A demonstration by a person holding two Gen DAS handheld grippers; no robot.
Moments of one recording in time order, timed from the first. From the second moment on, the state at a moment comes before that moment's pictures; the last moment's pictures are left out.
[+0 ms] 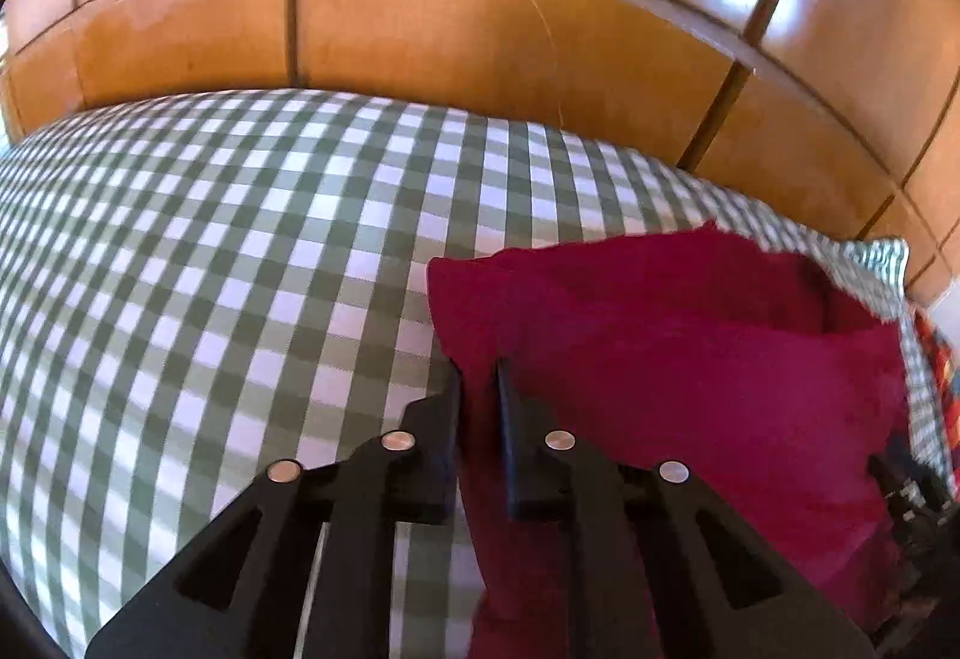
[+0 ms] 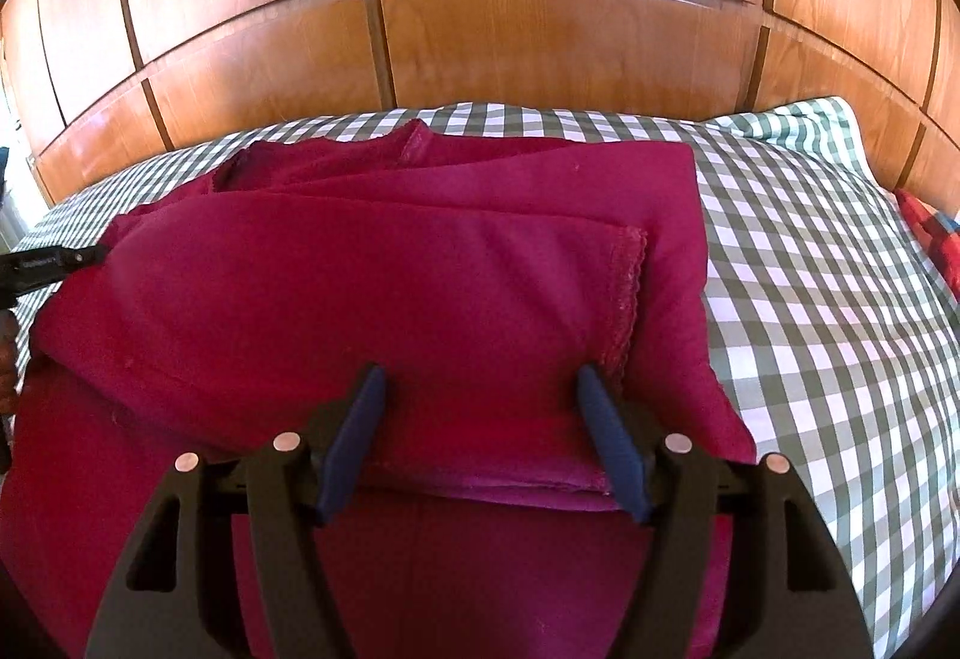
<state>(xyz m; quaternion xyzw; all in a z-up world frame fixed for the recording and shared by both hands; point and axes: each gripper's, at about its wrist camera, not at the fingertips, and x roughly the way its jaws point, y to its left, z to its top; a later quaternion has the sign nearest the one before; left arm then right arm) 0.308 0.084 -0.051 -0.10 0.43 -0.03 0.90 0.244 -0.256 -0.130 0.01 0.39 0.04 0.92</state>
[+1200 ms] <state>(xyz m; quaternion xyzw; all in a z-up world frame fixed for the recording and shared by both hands) 0.047 0.056 -0.018 0.01 0.41 -0.03 0.91 0.138 -0.296 -0.112 0.05 0.44 0.03 0.90</state>
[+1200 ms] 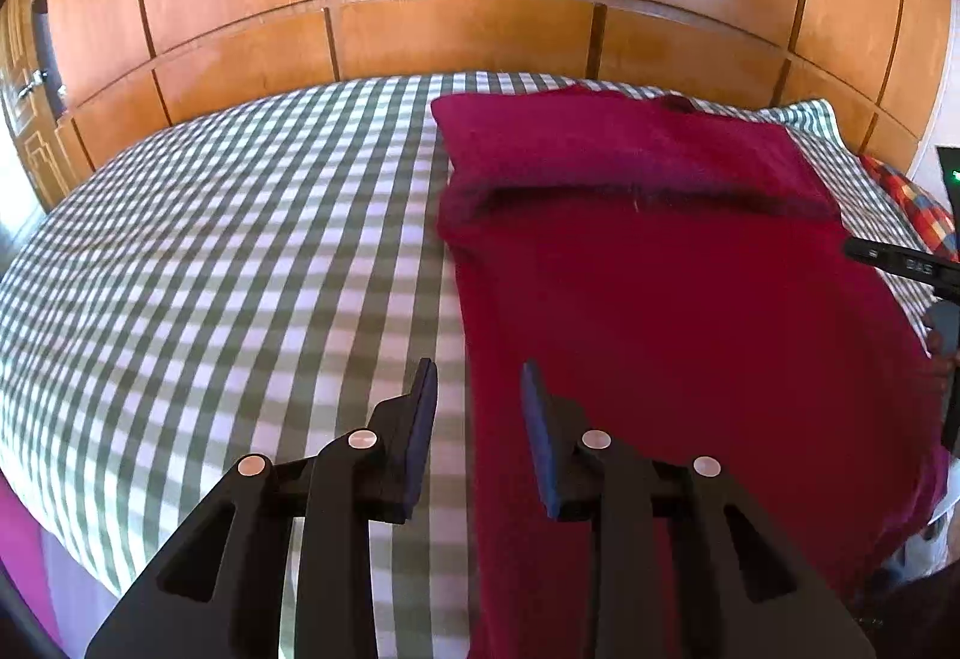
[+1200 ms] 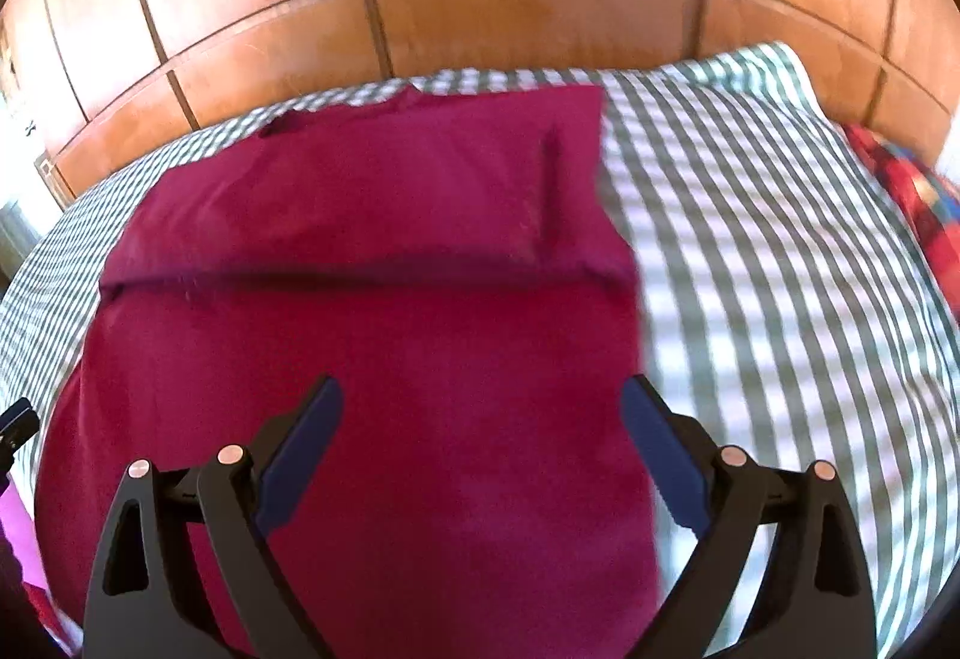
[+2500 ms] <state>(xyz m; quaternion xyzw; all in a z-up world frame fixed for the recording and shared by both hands) -0.047 0.046 -0.056 0.03 0.47 -0.13 0.87 -0.038 -0.339 -0.138 0.09 0.54 0.09 0.83</state>
